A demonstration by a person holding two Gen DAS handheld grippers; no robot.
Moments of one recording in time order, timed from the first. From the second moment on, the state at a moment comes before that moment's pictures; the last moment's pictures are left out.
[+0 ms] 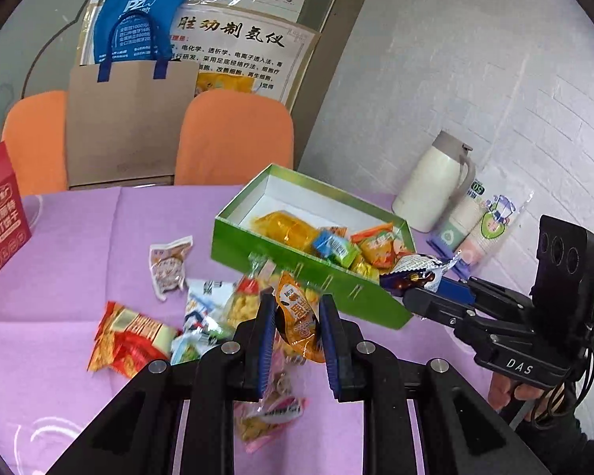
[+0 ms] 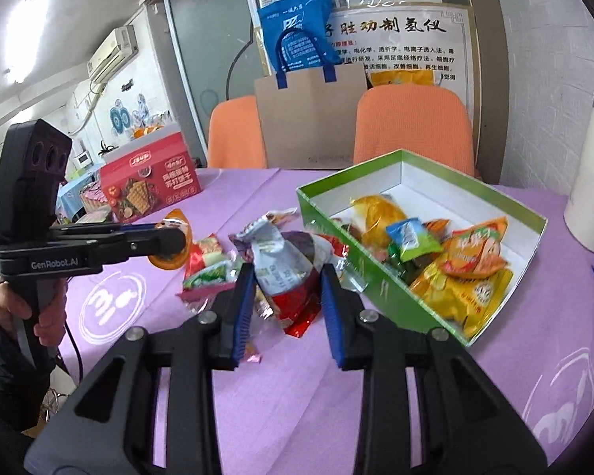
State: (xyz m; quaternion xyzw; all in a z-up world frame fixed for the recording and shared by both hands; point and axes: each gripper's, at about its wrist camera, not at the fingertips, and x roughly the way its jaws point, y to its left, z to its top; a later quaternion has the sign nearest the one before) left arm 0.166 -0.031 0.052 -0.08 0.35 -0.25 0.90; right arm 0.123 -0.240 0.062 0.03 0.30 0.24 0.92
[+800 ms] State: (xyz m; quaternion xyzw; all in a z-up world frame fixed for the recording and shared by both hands) left arm 0.306 -0.095 0.011 -0.09 0.41 -0.19 0.89; right arm 0.254 -0.285 0.016 0.08 0.35 0.10 0.93
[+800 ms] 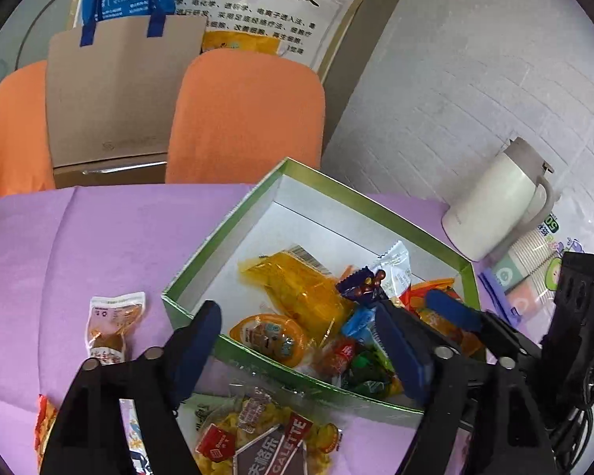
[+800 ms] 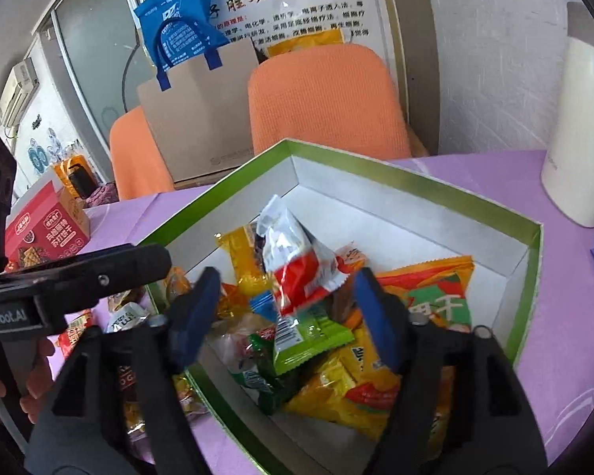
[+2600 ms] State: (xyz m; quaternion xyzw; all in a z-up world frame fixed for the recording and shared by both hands) left arm 0.094 0.032 -0.030 -0.12 0.40 -0.14 0.90; right arm 0.122 -0.150 -0.033 0.00 0.44 0.28 0.86
